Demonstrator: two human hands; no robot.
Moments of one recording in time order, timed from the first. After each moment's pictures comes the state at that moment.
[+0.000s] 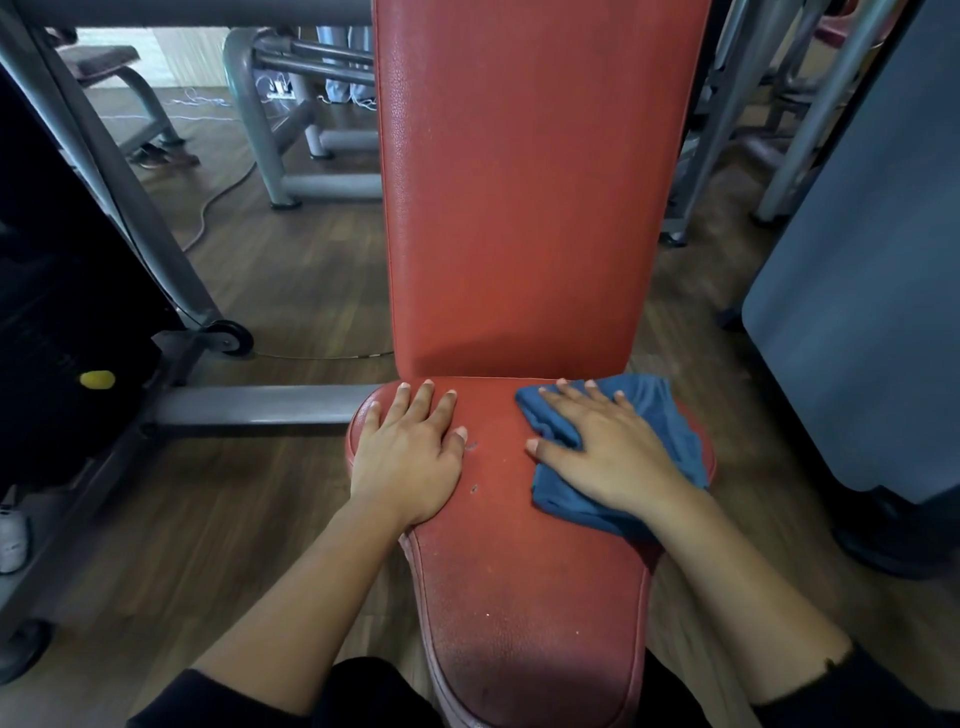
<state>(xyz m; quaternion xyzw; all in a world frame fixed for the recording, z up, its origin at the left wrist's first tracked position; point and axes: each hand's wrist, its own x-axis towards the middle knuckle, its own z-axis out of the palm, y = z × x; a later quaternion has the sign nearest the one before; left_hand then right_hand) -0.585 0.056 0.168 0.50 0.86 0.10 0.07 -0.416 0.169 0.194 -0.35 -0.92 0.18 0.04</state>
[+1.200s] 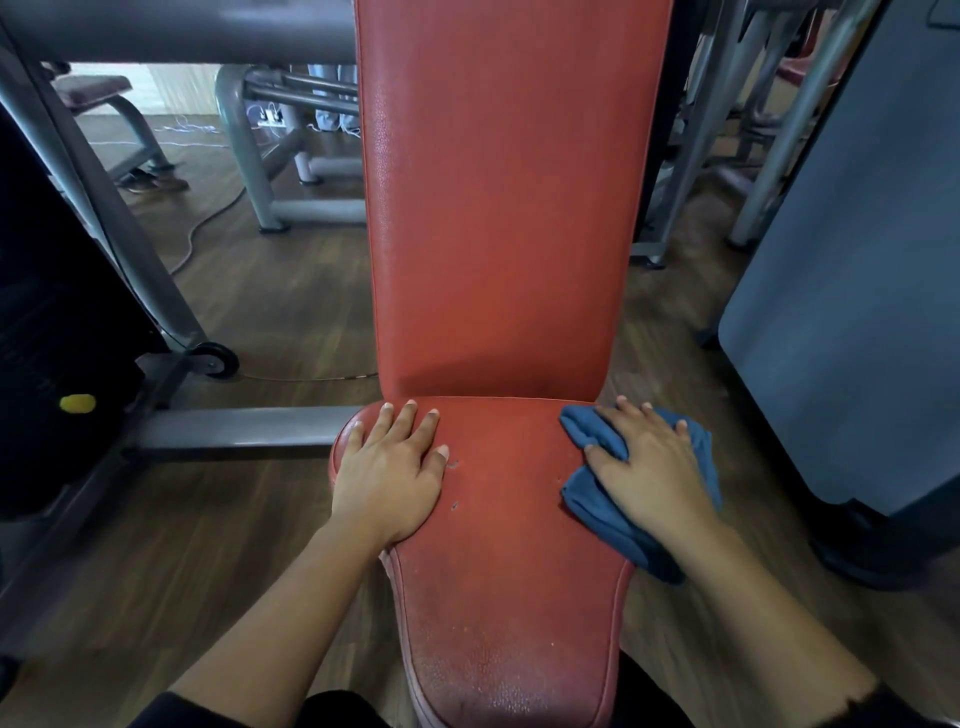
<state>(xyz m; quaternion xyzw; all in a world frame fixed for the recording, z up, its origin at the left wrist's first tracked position) -0.584 0.054 0.169 0.50 0.86 0.10 0.06 -0.376 0.188 0.183 -0.47 -0.85 0.16 0.15</state>
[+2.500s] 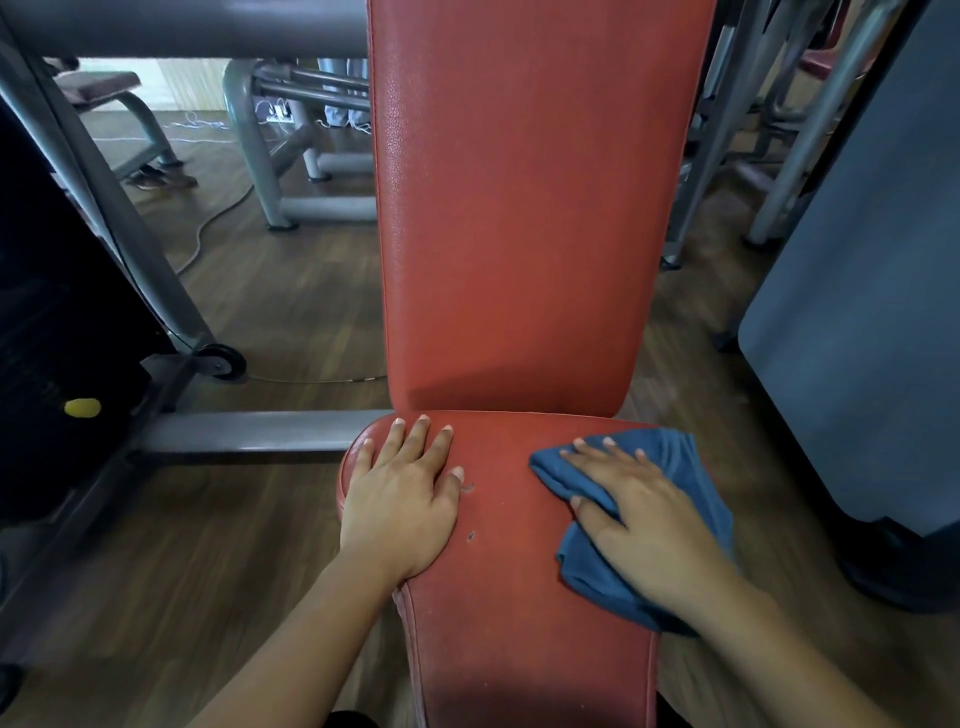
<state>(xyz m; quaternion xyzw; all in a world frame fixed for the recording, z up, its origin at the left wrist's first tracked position) -0.585 0.055 0.166 0.49 0.86 0.10 0.06 -0.386 0.164 0.184 -0.32 -0.91 0.21 0.17</state>
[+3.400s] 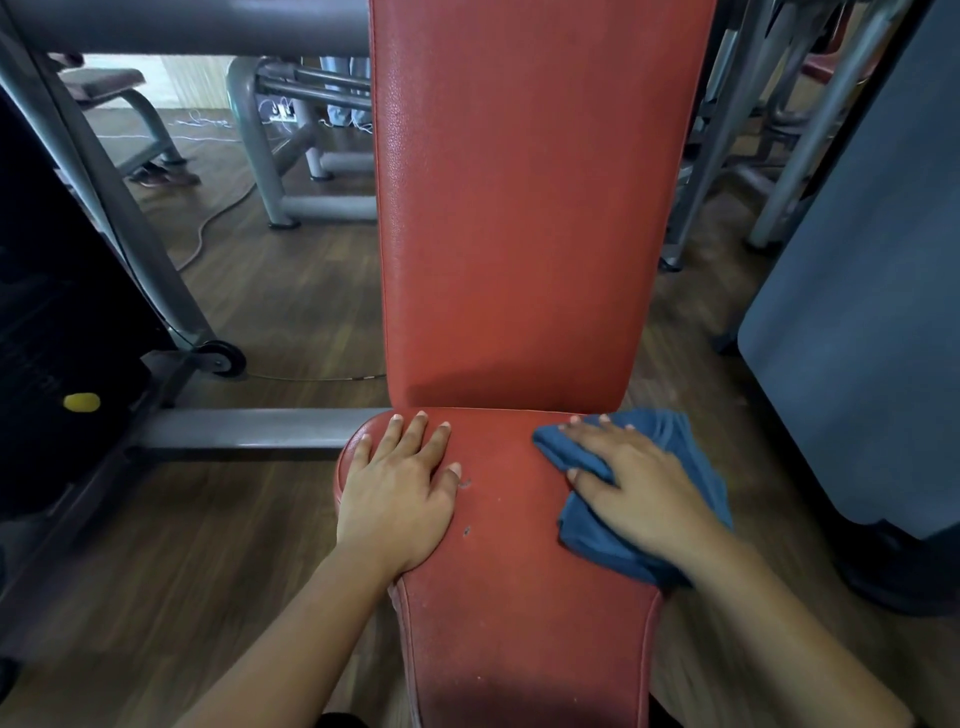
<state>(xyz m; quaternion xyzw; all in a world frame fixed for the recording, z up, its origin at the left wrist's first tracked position) -0.585 0.055 0.166 0.49 0.86 0.12 0.06 -0.396 0.189 0.187 -0.33 -0.91 0.19 0.13</state>
